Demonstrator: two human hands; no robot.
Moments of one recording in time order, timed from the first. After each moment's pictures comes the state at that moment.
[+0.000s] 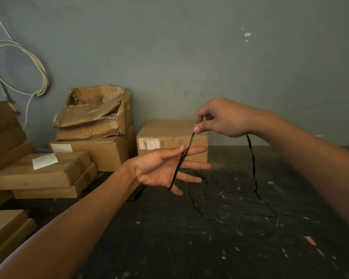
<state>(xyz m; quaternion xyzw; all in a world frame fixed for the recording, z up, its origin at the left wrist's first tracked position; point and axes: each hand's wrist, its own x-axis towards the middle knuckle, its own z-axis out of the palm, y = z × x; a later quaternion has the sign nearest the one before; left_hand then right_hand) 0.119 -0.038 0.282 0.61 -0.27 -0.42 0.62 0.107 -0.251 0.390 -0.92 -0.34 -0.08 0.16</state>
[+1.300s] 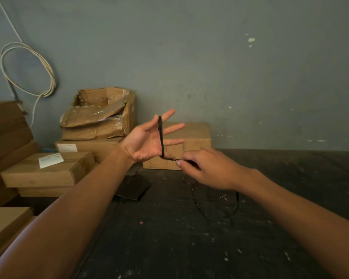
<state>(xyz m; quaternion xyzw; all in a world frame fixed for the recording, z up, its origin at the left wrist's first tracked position) 0.141 0.000 0.312 0.56 -0.21 -0.20 0.77 0.075 -0.217 0.303 -0.88 -0.43 -0.12 0.17</state>
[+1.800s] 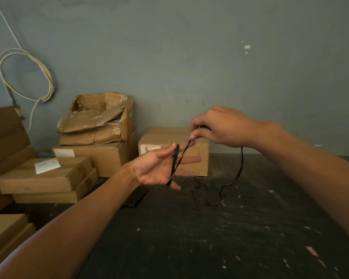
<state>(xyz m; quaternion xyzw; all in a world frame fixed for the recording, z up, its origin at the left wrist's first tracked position) 0.126 -0.026 0.285 0.60 -0.23 -0.33 0.69 0.103 -0.244 0.392 -0.90 -0.38 -0.19 0.03</state>
